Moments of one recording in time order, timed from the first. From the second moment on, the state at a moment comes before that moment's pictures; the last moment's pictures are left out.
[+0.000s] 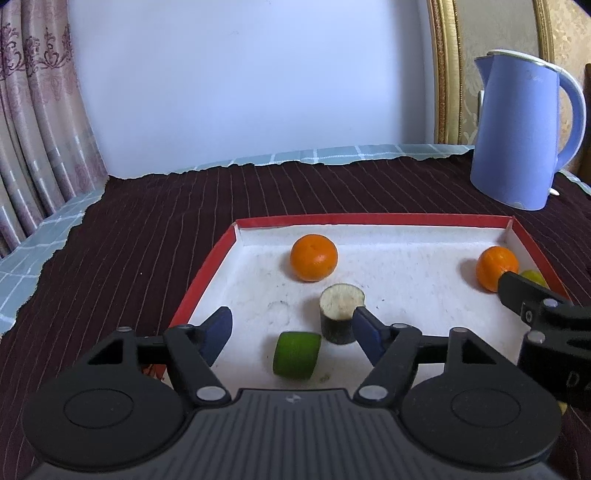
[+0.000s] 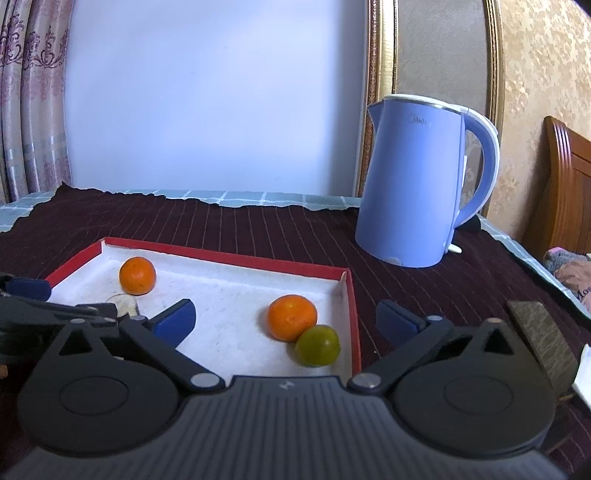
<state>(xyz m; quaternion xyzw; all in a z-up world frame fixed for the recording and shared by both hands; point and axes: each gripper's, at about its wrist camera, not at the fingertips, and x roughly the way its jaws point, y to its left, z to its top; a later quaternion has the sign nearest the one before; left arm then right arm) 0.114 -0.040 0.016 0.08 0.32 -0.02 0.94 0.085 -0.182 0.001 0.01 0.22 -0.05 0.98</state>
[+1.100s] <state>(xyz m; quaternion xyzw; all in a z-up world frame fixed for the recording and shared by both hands) 0.066 -0.006 0.009 0.03 0.32 -0.02 0.95 0.020 -0.192 -0.029 0.05 0.24 -0.02 0.97</state>
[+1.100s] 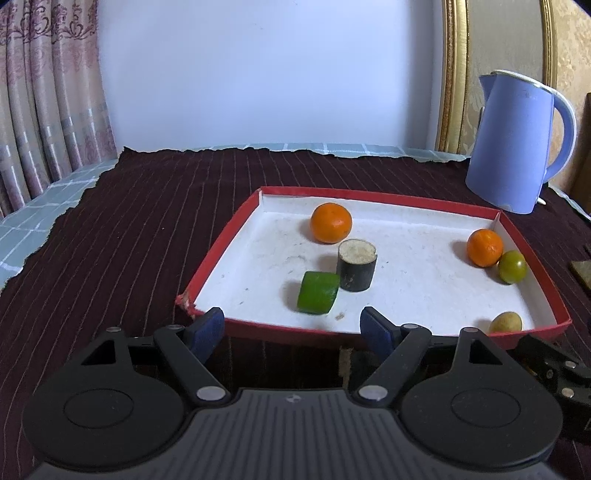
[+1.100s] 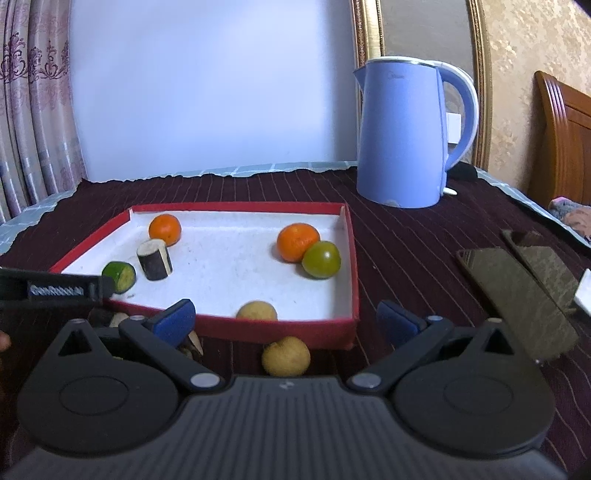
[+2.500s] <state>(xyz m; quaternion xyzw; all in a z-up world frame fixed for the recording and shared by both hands) 0.018 -0.032 -0.019 0.03 0.34 -0.16 0.93 0.005 -0.210 -0.046 0.03 0.26 0.00 0.96</state>
